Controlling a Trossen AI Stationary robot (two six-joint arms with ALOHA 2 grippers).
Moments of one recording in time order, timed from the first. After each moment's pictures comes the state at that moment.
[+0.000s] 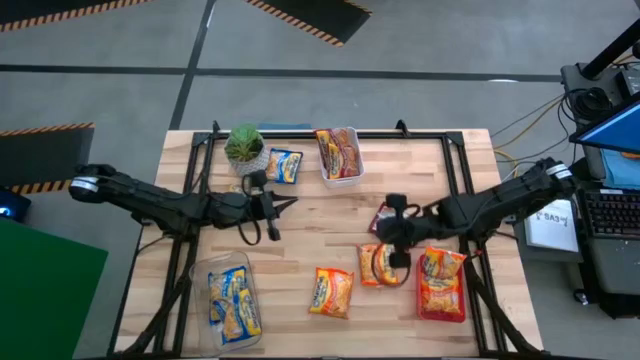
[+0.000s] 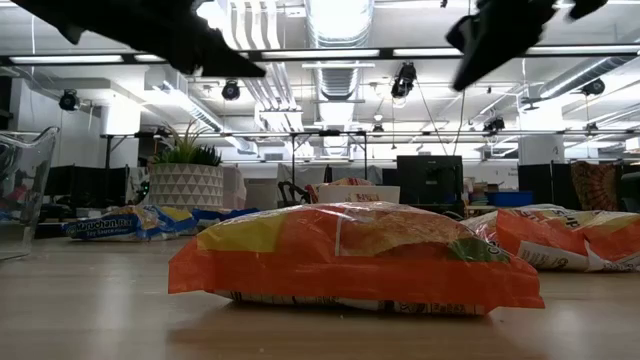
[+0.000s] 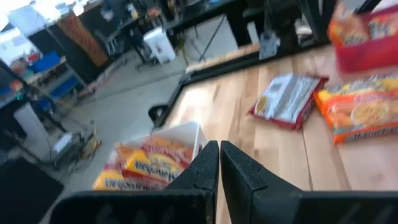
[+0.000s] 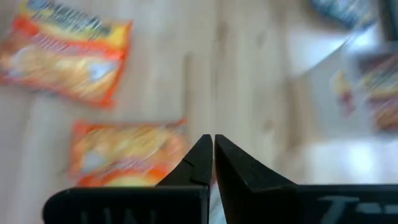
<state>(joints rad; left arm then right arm) -0.14 1.12 0.56 0.32 -0.52 0.31 0.31 1.29 1.03 -0.70 0.30 0.12</state>
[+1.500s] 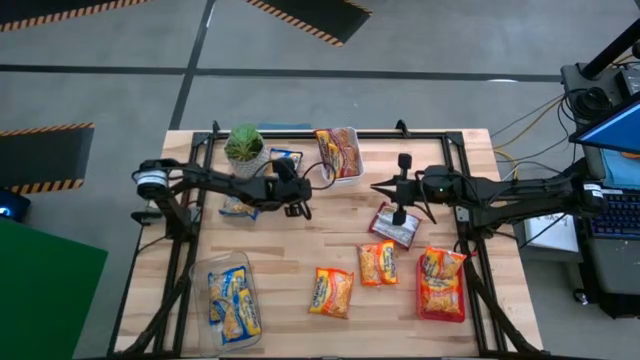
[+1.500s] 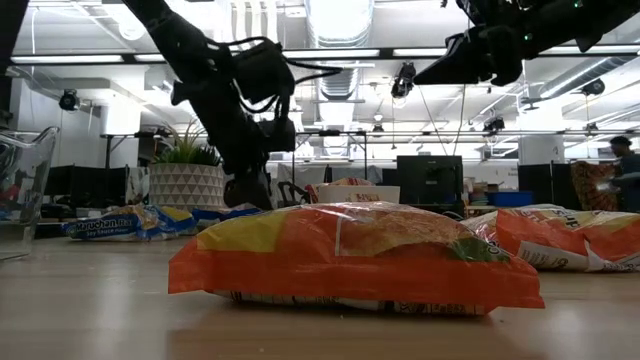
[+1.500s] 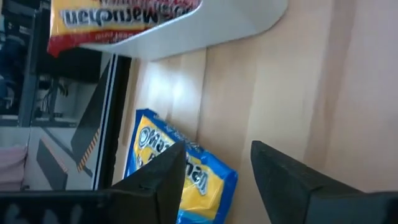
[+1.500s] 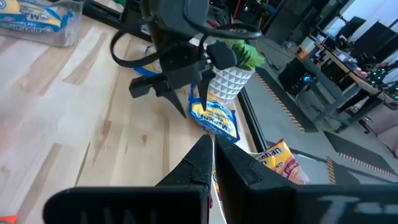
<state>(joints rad) 0.16 1.73 0.92 -0.19 -0.65 0.27 -0.13 0.93 0.55 0.11 0.10 -0.47</state>
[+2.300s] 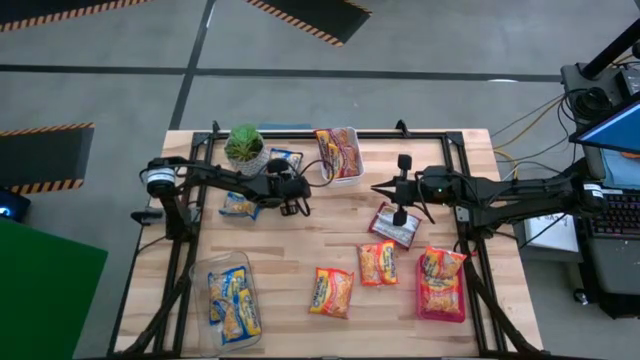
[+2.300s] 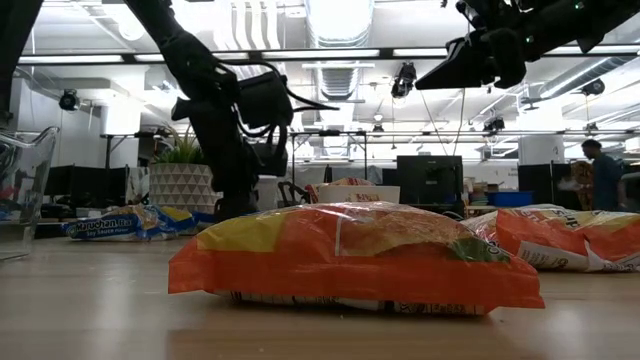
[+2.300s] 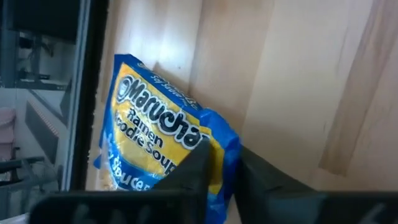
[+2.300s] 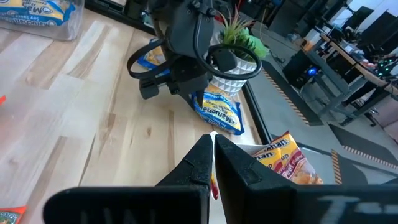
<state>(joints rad) 0.20 1.80 0.92 -0.27 -0.64 0.17 -0.13 0.93 0.55 0.08 0.10 -0.45</state>
